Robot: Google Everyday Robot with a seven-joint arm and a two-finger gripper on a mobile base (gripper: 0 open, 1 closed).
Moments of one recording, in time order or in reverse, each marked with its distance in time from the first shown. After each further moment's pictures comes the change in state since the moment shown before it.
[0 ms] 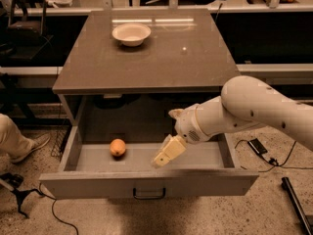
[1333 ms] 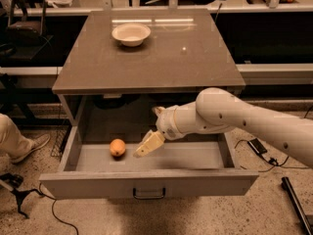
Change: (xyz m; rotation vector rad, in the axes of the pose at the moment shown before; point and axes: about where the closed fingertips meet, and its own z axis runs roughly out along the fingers) arm -0.017 -0.047 0.080 0.027 -0.131 -0.033
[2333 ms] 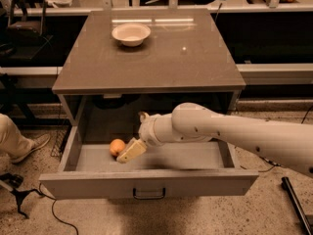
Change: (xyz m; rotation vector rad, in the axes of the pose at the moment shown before) arm 0.001 0.007 0.064 0.068 -0.001 -0.072
